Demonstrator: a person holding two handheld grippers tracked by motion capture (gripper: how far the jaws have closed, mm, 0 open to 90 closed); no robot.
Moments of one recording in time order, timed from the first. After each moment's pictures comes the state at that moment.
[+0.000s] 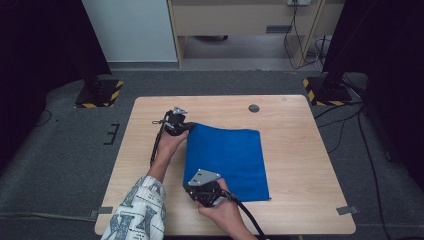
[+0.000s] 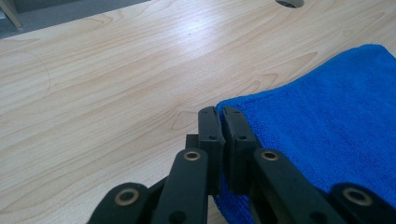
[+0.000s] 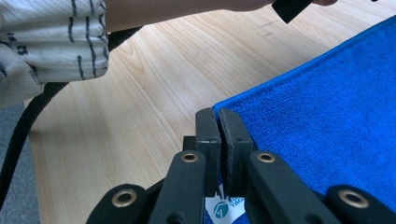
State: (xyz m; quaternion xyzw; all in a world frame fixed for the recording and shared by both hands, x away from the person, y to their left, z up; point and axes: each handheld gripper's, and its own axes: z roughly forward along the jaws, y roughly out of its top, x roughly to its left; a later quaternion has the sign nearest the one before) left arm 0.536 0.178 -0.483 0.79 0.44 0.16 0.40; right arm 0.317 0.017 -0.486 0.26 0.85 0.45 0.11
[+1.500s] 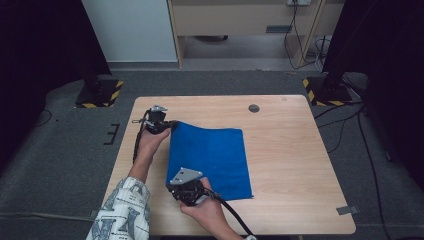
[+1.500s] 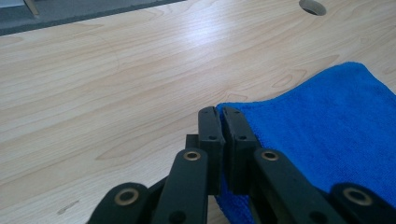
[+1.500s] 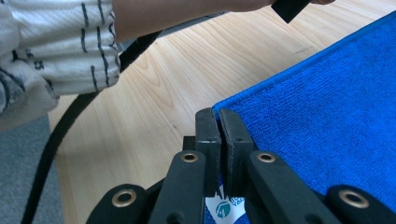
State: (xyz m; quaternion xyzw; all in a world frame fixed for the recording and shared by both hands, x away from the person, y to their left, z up) left arm 0.531 0.241 -0.469 0.77 0.47 0.15 0.40; right arm 0.316 0.063 -0.475 0.25 0.84 0.47 0.09
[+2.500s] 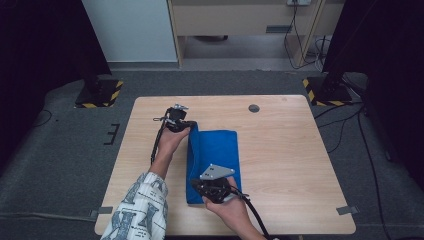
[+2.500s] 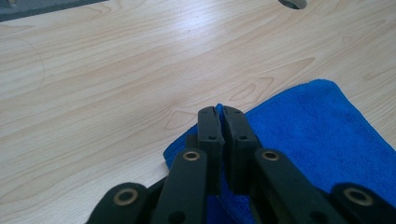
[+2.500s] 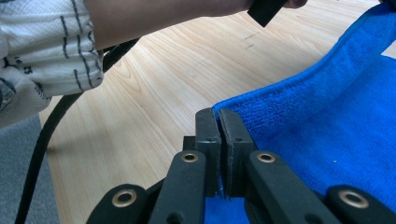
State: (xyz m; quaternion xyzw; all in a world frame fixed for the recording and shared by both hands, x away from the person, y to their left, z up) left arm 0.541 0.170 -0.472 0.78 0.47 0.14 0.38; right arm 0.321 -0.009 -0.473 0.30 0.82 0.48 0.09
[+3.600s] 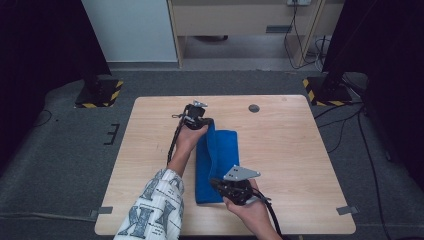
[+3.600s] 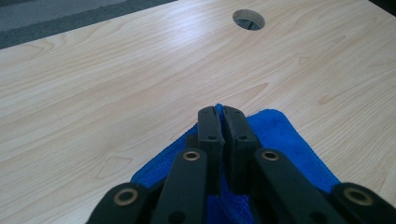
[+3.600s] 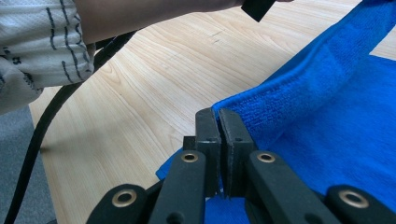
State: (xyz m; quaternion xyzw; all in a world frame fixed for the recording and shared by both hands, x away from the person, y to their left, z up) left arm 0.543 0.106 -0.457 0.79 0.45 0.14 0.39; right arm 0.315 -0.067 -0.472 0.32 0.80 0.50 0.10
